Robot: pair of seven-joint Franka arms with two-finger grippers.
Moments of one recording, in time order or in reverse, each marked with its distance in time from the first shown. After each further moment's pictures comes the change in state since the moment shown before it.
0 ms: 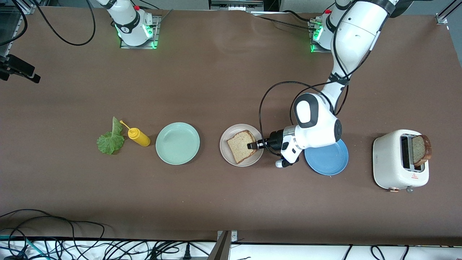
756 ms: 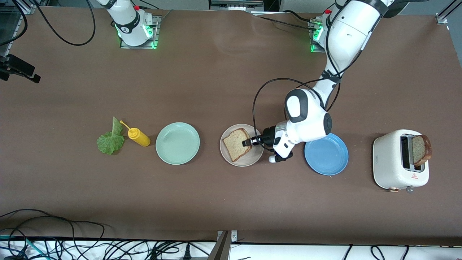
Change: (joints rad) left arm -0.021 0.012 -0.045 -0.037 0.000 0.119 0.000; right arm 0.000 0.000 0.000 0.000 0.000 0.000 0.000
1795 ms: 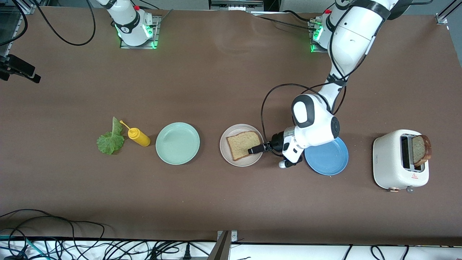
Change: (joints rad) left arm 0.019 0.012 0.058 0.000 0.038 0.010 0.004; right arm 0.000 0.000 0.001 0.000 0.000 0.000 0.000
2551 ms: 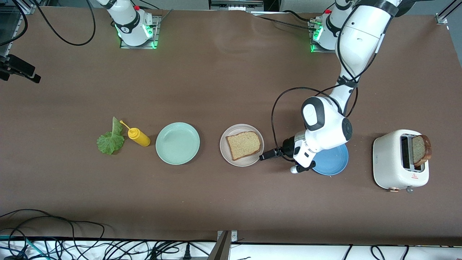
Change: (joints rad) left arm 0.016 -0.029 0.051 0.003 0.101 -0.004 0.001; right arm 0.000 0.000 0.003 0.000 0.000 0.000 0.000
